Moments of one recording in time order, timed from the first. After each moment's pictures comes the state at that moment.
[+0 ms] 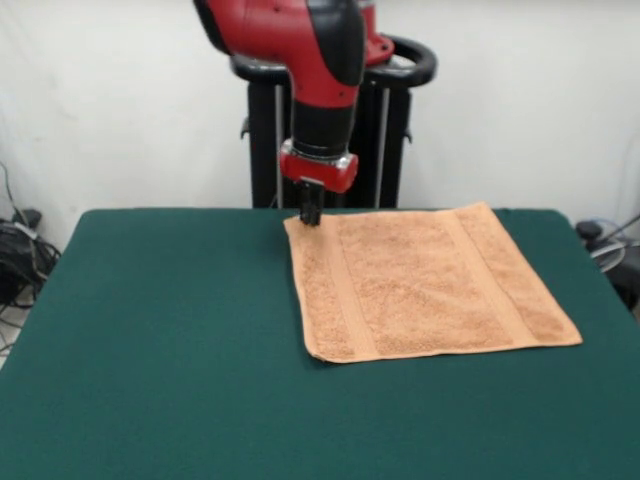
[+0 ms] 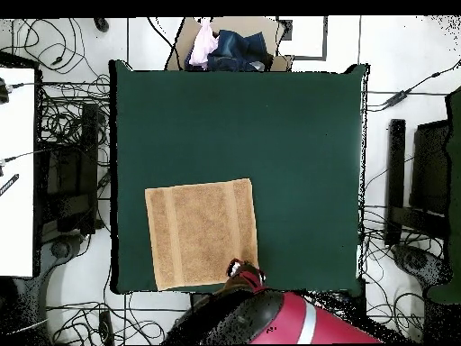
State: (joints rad) arm -0.41 -0.44 -0.13 2.23 -0.26 -0.29 1.90
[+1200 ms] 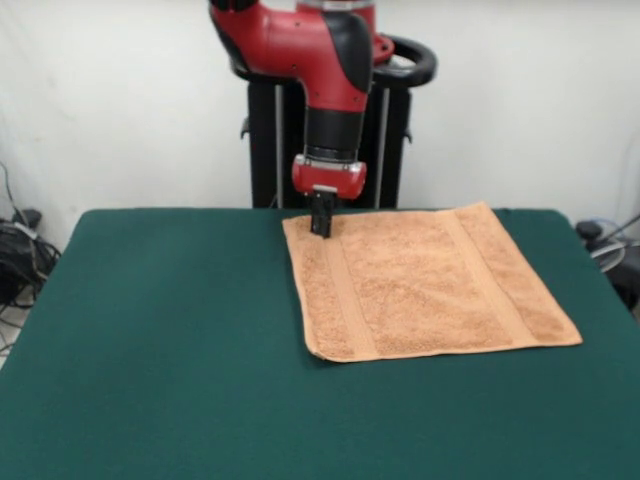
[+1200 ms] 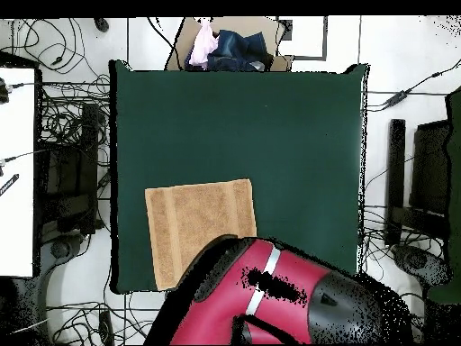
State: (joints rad) arm -0.35 -0.16 -0.23 2.23 -0.35 -0.85 1.90
